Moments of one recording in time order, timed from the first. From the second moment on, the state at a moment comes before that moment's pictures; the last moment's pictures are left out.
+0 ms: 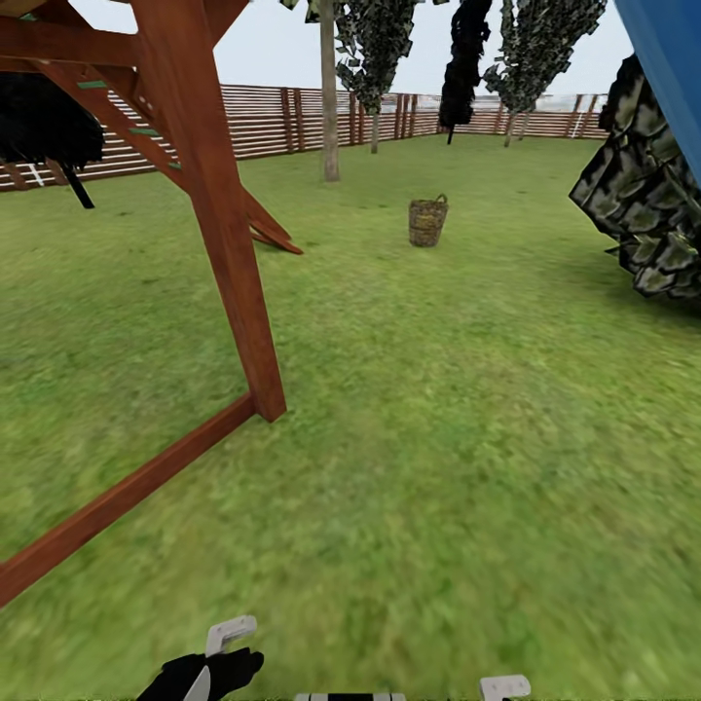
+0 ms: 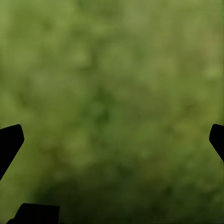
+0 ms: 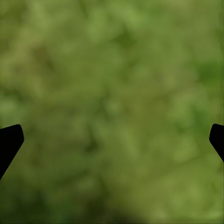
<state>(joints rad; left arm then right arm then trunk) -0.44 -0.03 0.26 -0.37 0.01 0.30 -0.08 -0.21 0.01 0.00 -0.47 0.07 -0.10 -0.01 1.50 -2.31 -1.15</state>
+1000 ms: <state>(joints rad) -0.44 -0.03 0.26 -0.32 0.00 0.27 -0.08 -0.21 0.01 0.00 -0.47 0.07 -0.10 -0.01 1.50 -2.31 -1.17</state>
